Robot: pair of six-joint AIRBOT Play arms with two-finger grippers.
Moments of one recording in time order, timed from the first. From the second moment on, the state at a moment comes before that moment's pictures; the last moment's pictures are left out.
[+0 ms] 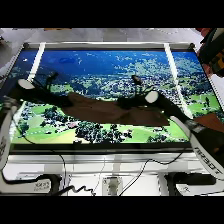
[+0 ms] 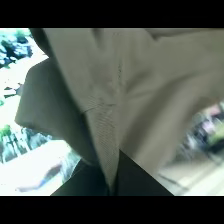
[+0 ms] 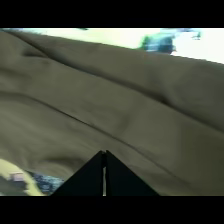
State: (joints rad) left arm 0.13 -1.44 1.27 0.91 -1.32 -1.01; right arm 0.42 -1.54 1.18 -0.83 0.71 1.41
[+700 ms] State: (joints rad) left arm 0.16 -1.12 1.30 0.62 -1.35 -1.01; right arm 0.70 -1.91 1.64 -0.62 0.57 1.51
